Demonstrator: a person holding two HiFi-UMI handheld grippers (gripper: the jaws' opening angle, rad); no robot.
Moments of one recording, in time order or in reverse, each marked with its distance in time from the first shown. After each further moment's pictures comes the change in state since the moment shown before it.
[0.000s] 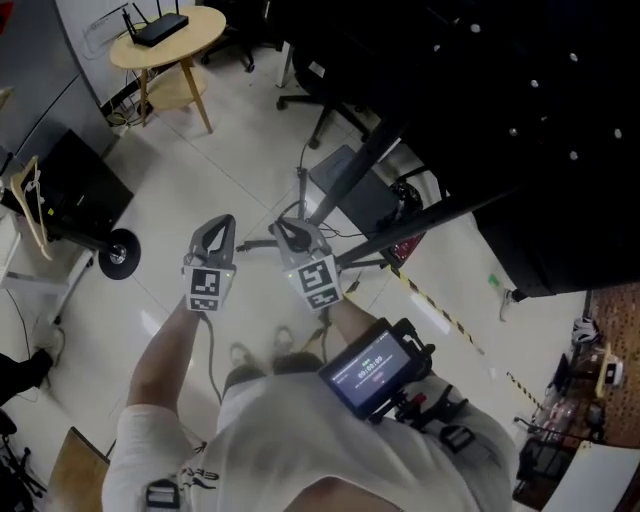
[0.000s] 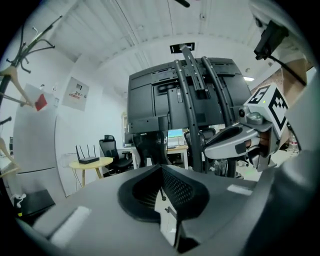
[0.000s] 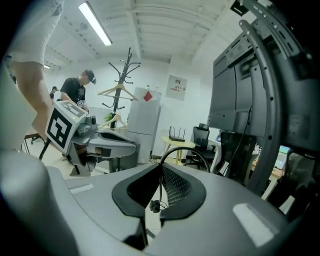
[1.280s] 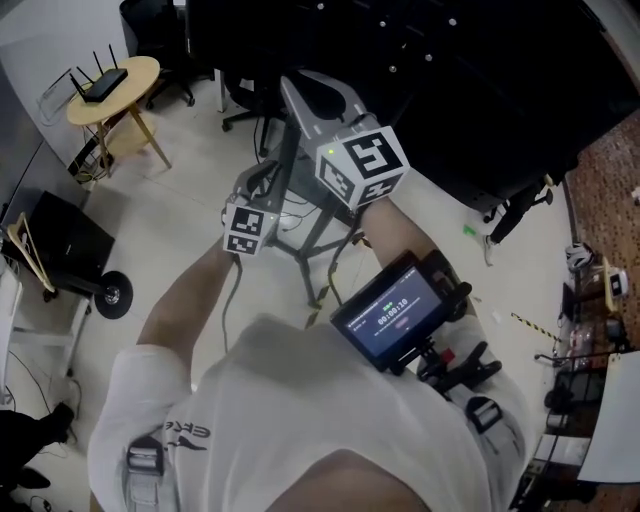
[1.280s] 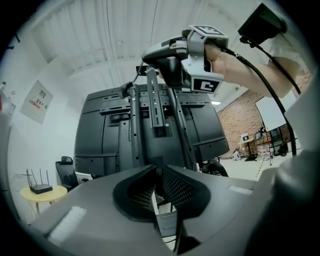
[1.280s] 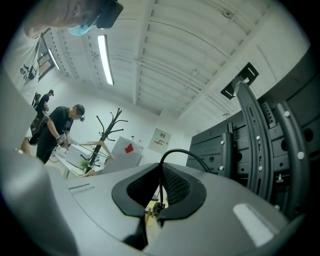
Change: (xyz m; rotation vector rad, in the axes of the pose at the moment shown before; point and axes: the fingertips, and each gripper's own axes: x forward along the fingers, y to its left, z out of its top) left arm 0.041 -0.183 0.189 0.054 -0.237 -0.370; right arm -0.210 -0.106 0.346 -0.106 -0.510 -0.210
